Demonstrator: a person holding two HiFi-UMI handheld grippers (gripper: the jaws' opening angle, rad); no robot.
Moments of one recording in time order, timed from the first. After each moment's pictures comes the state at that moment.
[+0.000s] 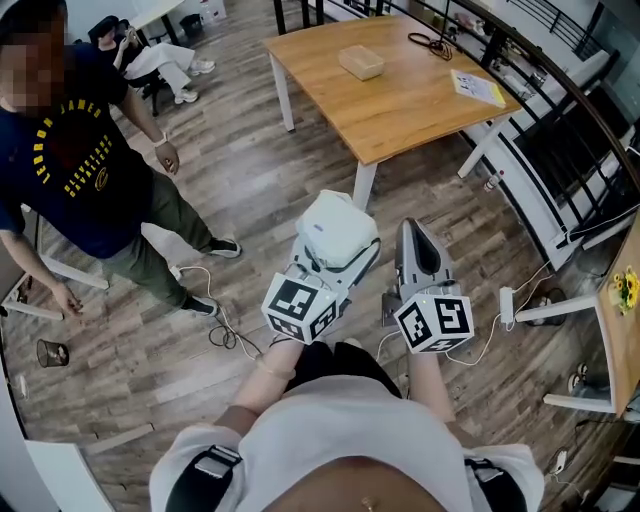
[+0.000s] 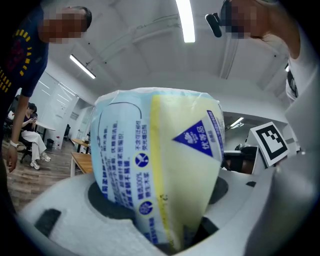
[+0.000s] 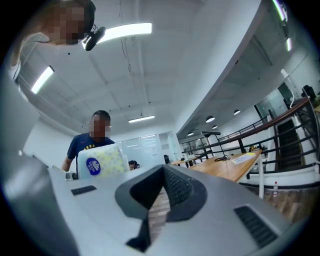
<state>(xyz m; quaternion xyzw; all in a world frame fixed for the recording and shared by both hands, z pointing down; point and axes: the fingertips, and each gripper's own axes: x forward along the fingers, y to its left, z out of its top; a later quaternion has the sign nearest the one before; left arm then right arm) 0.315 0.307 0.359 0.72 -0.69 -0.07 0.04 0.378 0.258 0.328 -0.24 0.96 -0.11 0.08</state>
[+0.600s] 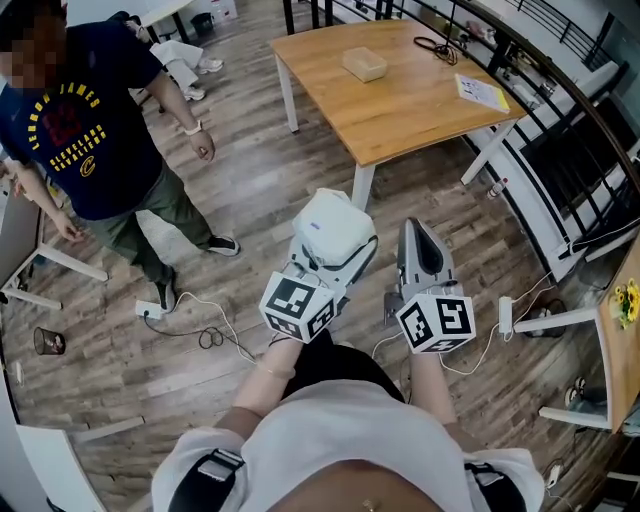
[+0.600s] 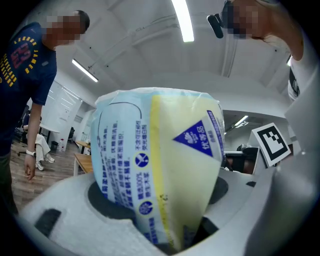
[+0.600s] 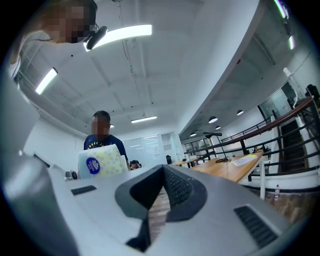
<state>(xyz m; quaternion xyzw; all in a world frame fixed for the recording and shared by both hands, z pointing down) 0.329 0.290 0.366 0.70 -0.71 -0.07 0.03 0.399 0.233 0.335 -0.22 0.97 -0.10 0.08</state>
